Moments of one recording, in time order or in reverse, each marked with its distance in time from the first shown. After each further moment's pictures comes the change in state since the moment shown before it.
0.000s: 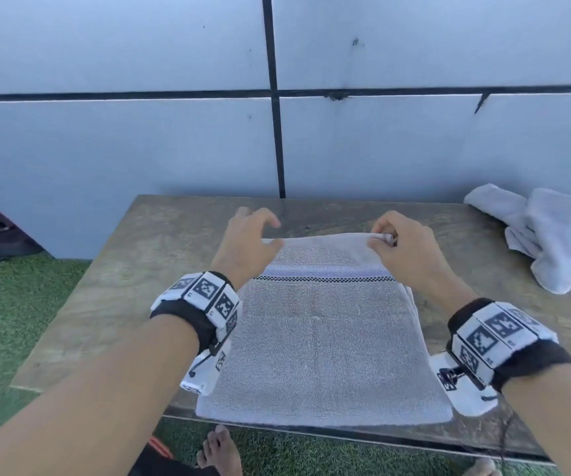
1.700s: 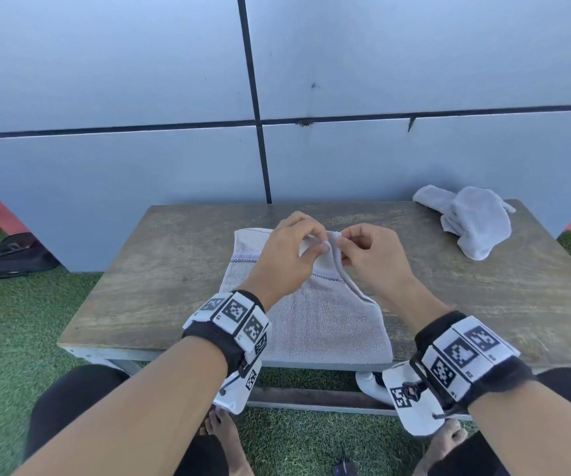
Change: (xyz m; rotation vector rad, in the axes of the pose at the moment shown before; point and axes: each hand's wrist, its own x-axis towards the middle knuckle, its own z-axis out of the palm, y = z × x) left_hand -0.110 0.108 0.015 -0.273 0.131 0.465; right_hand -0.124 -0.062 -0.040 0.533 0.108 0.085
